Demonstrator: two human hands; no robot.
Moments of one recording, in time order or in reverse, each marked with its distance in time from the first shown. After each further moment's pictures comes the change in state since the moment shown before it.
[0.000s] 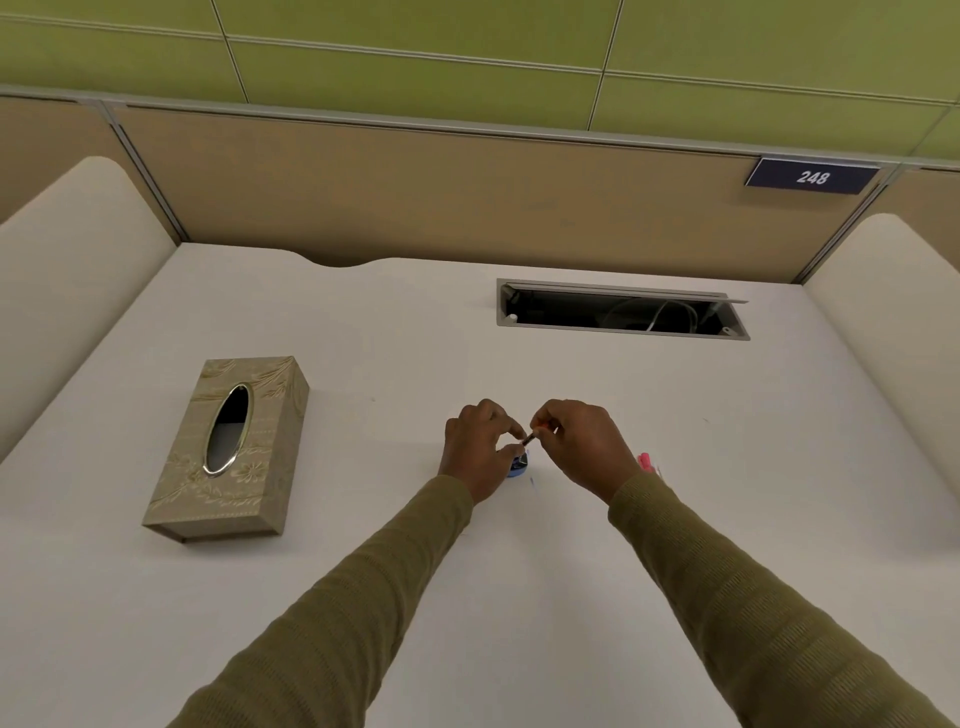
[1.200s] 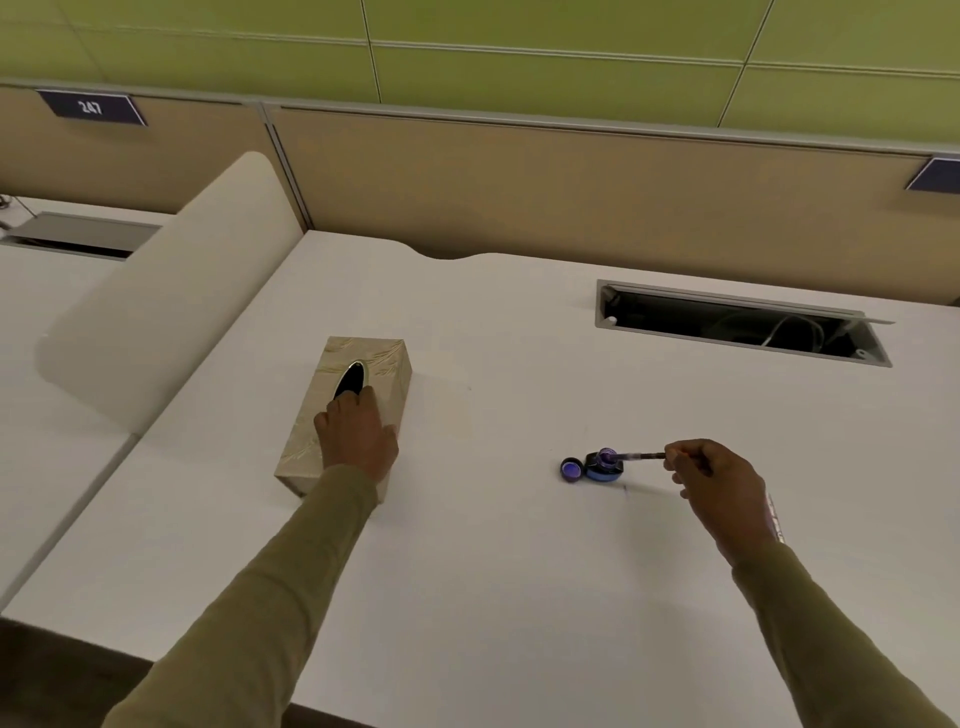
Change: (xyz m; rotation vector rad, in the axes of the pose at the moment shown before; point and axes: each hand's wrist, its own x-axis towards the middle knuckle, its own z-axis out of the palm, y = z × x) left_hand -0.068 -0.144 -0.162 0.635 0.212 -0.566; right_hand -0.036 0.015 0.011 0.490 0.182 0.427
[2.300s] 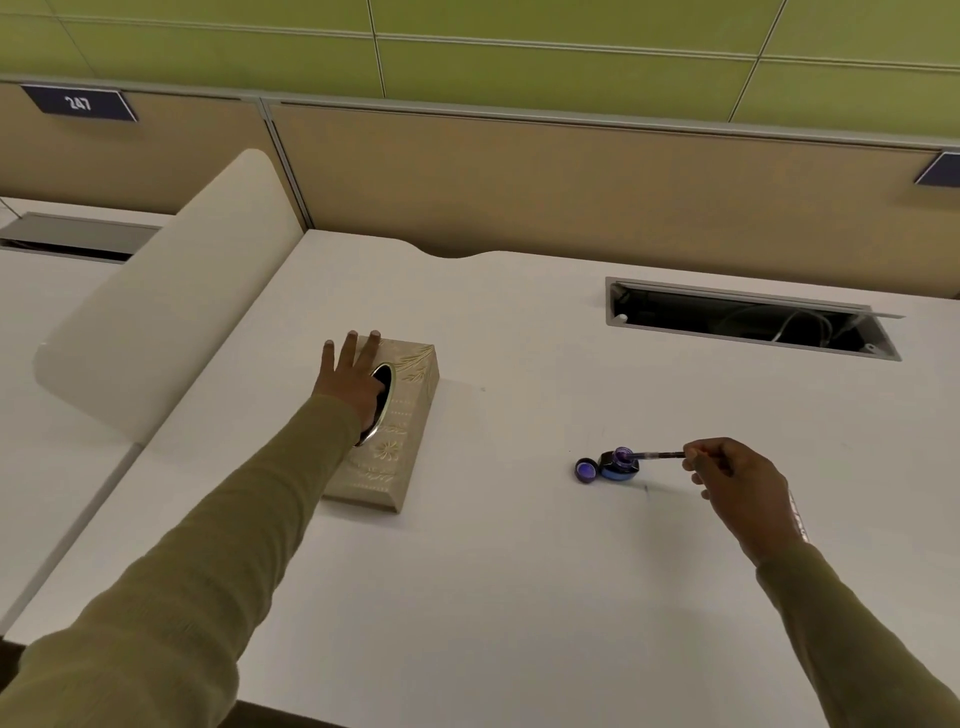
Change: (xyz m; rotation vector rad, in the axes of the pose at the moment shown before) left_hand 0.090 -0.041 -0.011 0.598 -0.250 0.403; right_hand -0.006 -0.009 0.011 -0.062 0.026 -0.017
